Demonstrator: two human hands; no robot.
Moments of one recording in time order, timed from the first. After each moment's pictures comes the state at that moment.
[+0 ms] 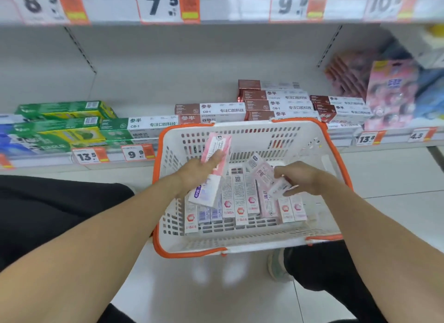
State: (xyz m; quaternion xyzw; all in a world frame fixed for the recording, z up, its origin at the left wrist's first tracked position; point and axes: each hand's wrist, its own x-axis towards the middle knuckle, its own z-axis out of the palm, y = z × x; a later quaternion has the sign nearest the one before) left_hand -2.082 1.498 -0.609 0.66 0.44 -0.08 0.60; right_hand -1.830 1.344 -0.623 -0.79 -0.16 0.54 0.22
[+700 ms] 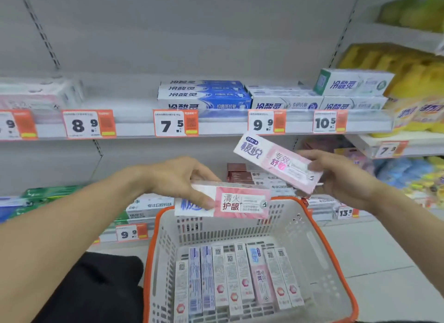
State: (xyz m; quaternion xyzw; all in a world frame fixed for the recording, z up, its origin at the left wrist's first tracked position) left_hand -2.072 1.566 -0.394 0.86 0.20 -0.11 0.47; right_hand -1.797 1.355 -0.394 -0.66 -0.29 0.45 0.53
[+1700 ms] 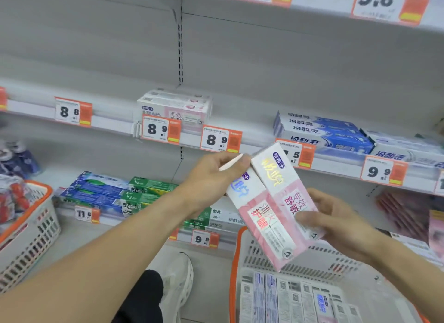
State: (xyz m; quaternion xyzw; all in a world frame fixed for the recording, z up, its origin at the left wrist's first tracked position) left_hand -2.232 1.603 -0.377 0.63 0.33 0.32 0.62; right_hand -1.990 1.478 -0.406 -0.55 -0.45 0.53 0.45
